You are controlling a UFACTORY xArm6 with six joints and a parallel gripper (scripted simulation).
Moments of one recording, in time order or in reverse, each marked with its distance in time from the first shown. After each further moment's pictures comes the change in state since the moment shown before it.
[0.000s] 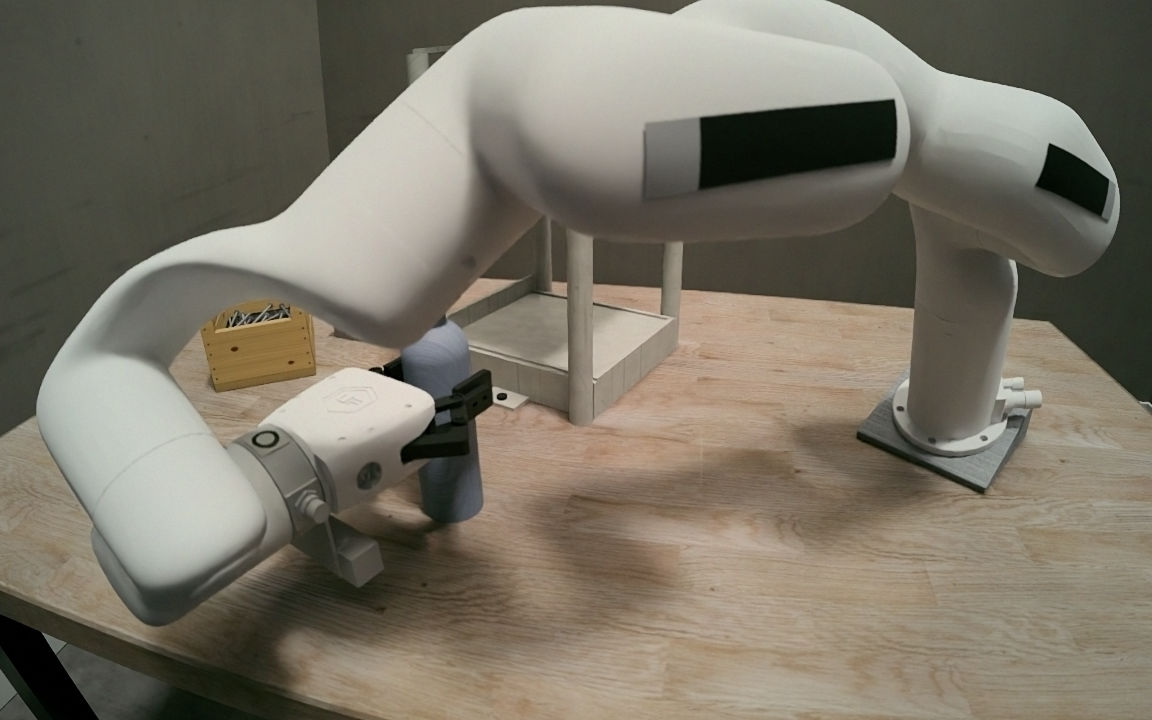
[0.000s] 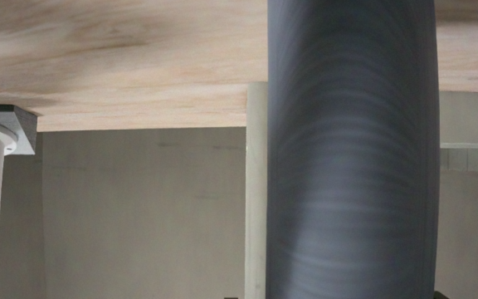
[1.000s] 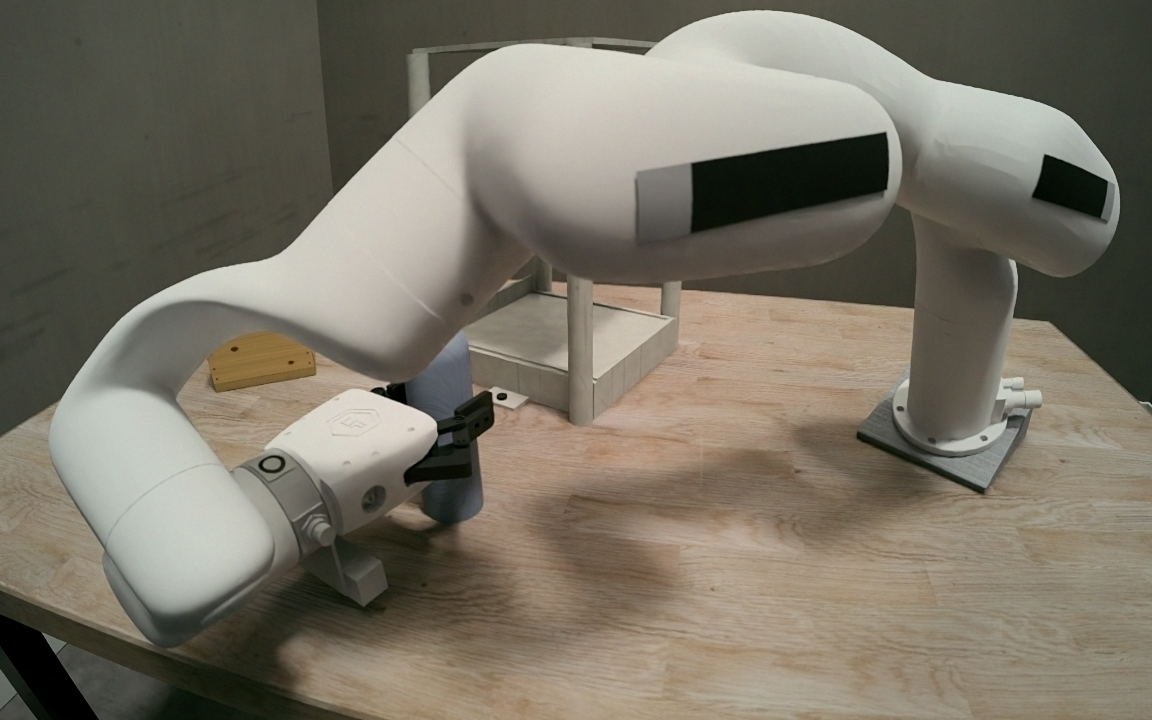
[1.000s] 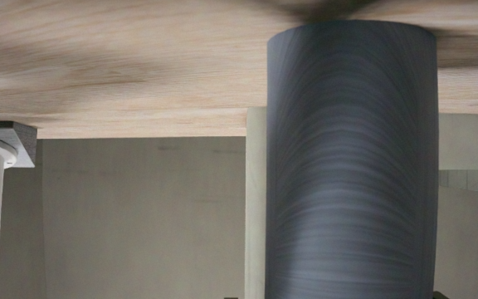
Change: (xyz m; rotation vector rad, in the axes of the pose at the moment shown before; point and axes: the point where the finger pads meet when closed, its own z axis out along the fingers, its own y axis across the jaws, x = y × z) arm 0.018 0.000 0.000 0.000 0.000 0.000
